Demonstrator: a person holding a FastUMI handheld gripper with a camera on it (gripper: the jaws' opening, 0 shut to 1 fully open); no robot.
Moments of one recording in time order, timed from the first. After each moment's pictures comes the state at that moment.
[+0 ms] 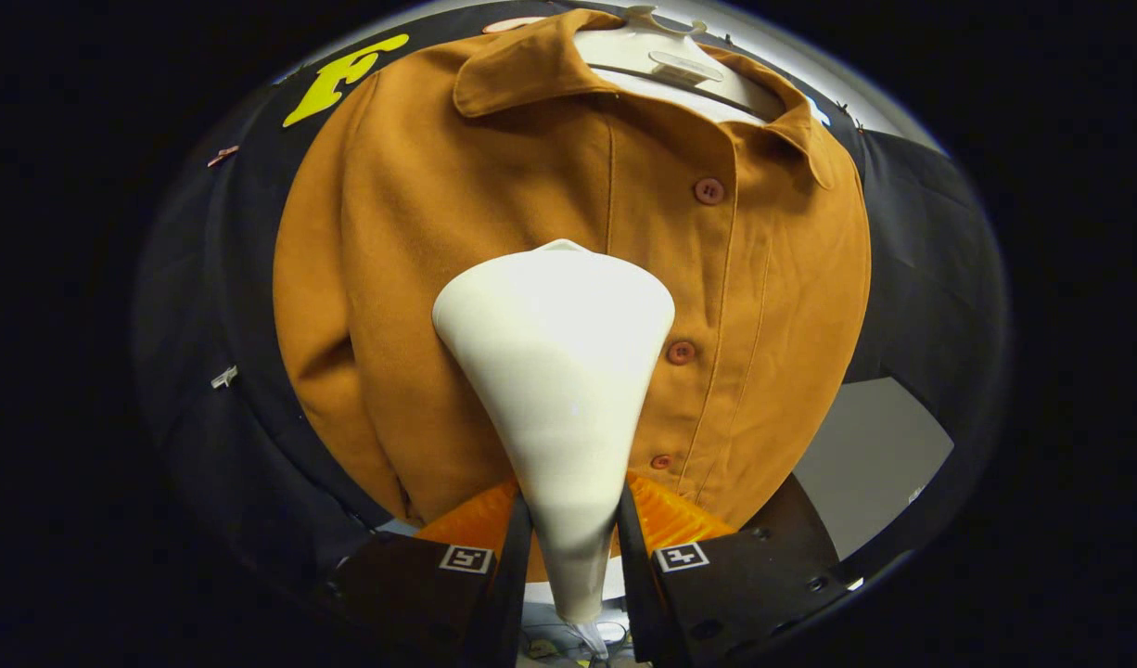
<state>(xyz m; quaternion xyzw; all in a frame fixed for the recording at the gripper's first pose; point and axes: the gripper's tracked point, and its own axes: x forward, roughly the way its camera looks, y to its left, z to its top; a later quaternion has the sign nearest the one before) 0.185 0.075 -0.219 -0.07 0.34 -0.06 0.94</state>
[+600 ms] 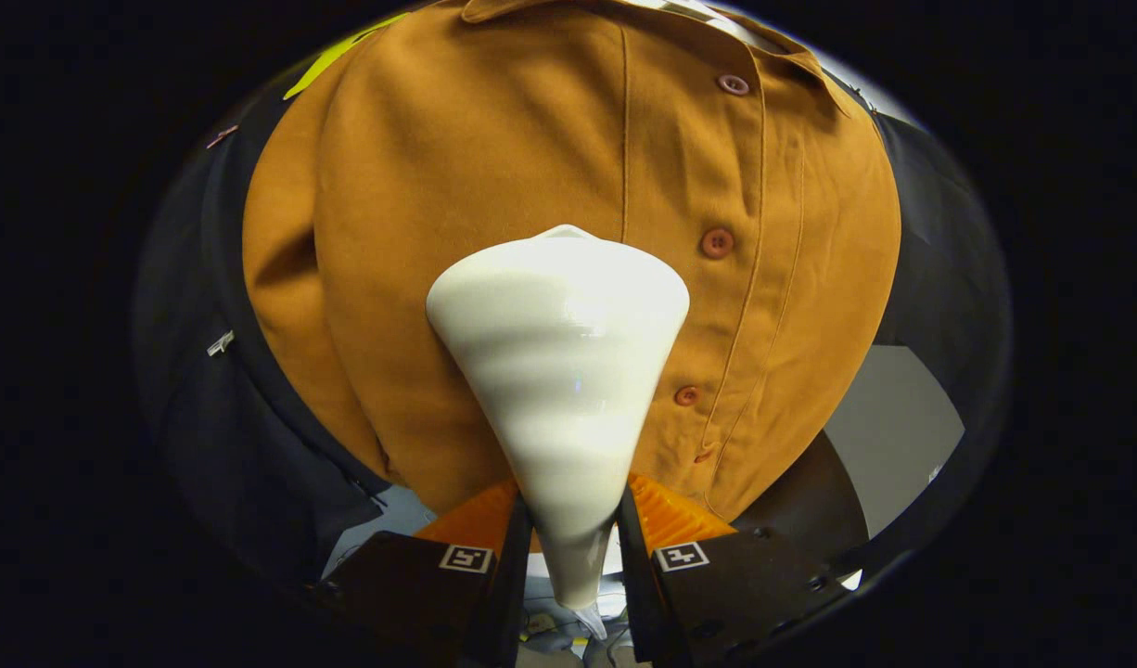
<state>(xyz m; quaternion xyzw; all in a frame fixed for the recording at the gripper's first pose) 0.164 0.065 -0.276 -0.06 0.41 -0.06 0.91</state>
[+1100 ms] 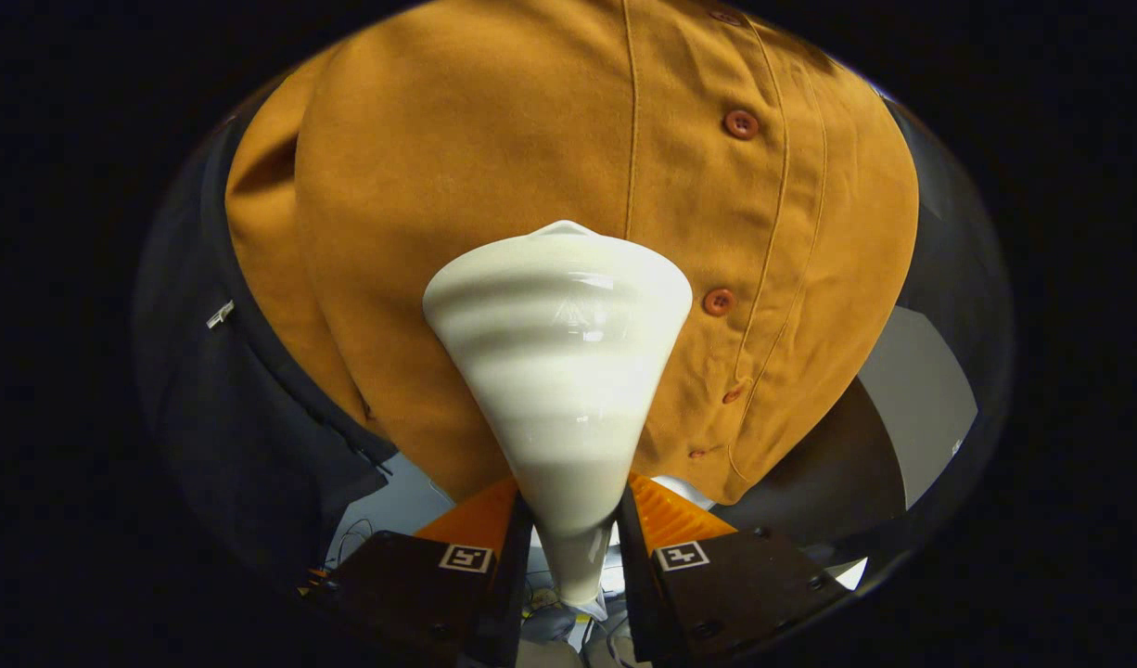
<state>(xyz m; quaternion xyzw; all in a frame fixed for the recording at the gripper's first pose) 0.132 0.059 -0.323 -0.05 0.47 -0.05 0.88</state>
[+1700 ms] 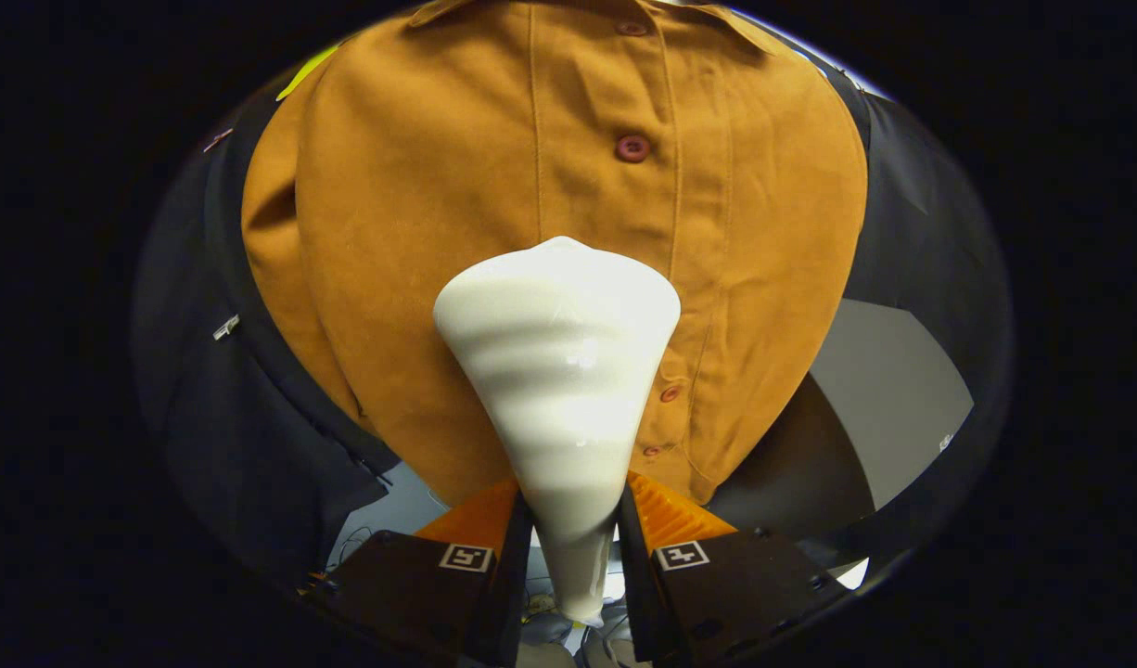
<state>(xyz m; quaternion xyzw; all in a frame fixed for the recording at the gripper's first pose) 0.125 0.024 -0.278 -0.04 0.43 -0.05 0.90</state>
